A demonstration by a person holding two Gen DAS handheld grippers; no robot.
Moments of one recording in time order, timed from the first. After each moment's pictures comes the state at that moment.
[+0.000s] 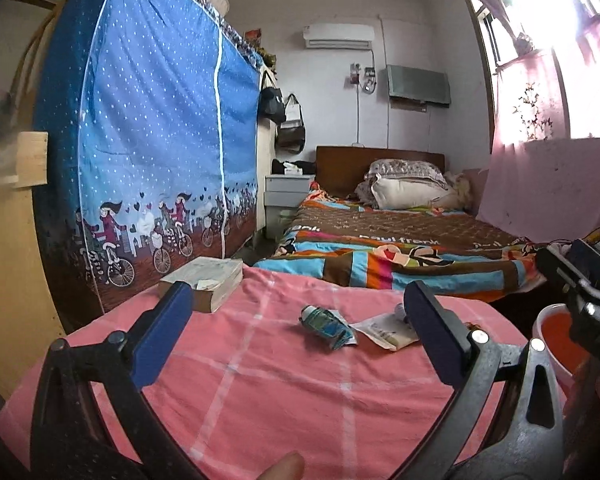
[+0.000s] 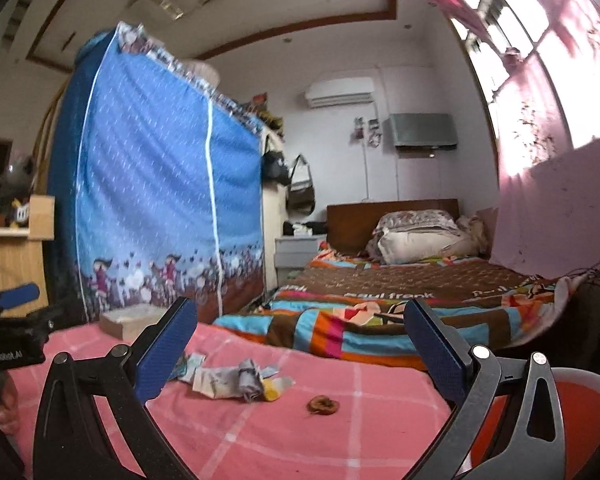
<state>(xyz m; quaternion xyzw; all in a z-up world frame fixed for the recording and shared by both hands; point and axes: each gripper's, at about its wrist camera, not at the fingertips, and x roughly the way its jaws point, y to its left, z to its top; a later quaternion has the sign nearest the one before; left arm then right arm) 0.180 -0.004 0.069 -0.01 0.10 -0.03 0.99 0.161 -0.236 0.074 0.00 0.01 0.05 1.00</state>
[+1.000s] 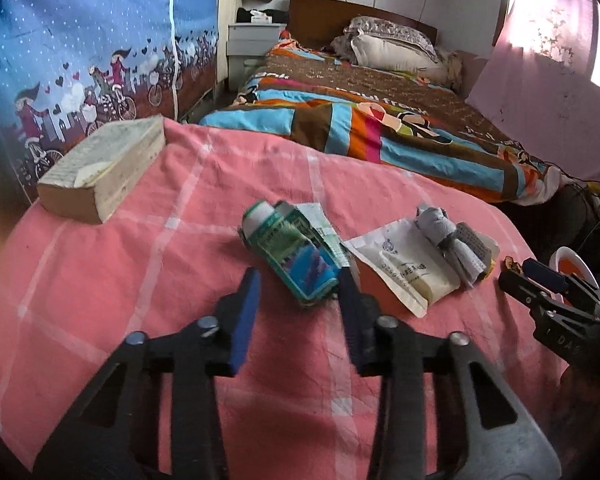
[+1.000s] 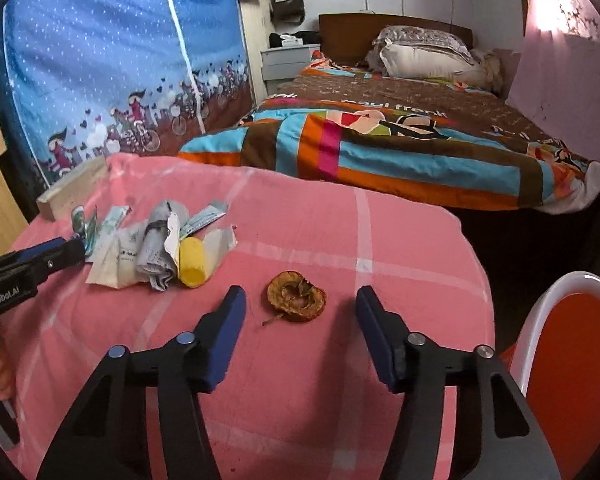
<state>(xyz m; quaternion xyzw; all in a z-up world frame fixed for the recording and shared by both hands) 0.317 -0.032 0.009 -0.03 0.39 -0.09 0.92 0.287 -0.255 -0.001 0.02 0.37 0.05 0.93</state>
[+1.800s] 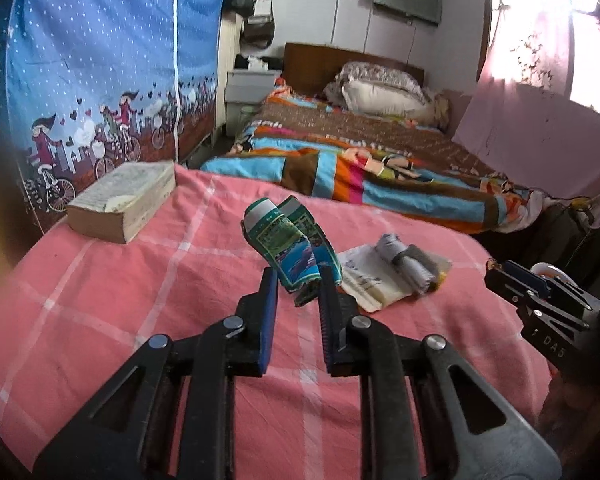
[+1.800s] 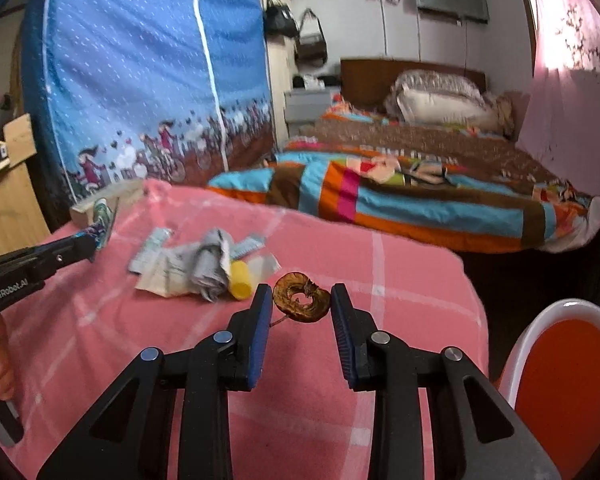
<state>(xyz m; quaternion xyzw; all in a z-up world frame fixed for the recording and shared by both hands) 0.268 -0.030 0.040 -0.03 0.29 -0.10 0.95 0.250 -0.245 0.024 0.01 0.28 0.08 0.96</state>
